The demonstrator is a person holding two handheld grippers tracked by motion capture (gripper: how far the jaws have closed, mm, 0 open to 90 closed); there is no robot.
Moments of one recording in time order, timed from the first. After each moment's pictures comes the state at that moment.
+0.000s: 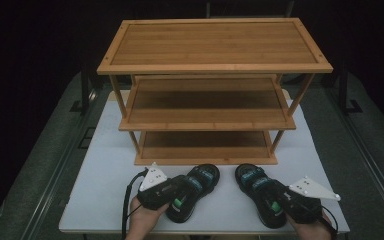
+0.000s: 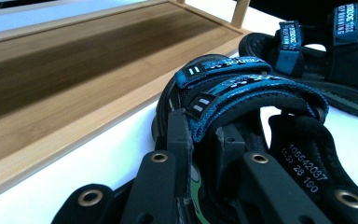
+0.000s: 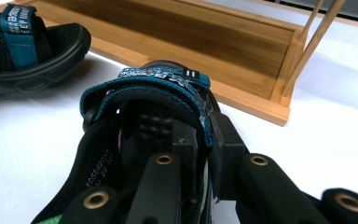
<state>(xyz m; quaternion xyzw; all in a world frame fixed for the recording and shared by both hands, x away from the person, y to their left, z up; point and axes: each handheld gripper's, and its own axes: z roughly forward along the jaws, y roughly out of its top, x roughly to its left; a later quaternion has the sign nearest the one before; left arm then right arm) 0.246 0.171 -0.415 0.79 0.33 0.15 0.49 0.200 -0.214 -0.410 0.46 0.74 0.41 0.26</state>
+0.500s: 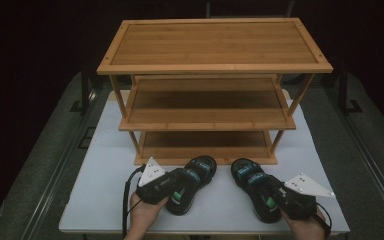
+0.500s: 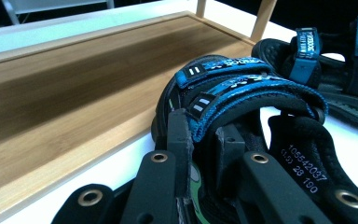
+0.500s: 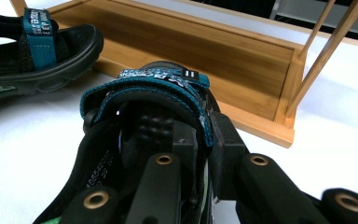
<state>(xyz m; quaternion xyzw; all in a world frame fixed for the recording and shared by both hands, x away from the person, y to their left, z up) 0.256 0.173 -0.411 0.78 0.34 0.17 0.50 0.206 -0.202 -0.404 0.45 0.73 0.42 0.28</state>
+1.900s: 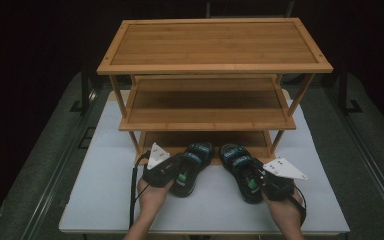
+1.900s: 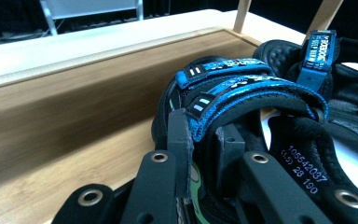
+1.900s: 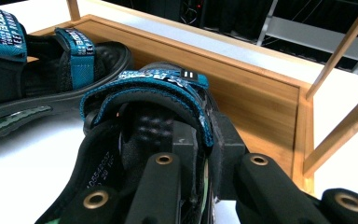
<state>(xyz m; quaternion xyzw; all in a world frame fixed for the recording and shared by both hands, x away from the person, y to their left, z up) 0.294 0.160 -0.411 0.75 0.38 0.21 0.49 0.246 -0.161 -0.398 0.44 0.72 0.43 0.31</state>
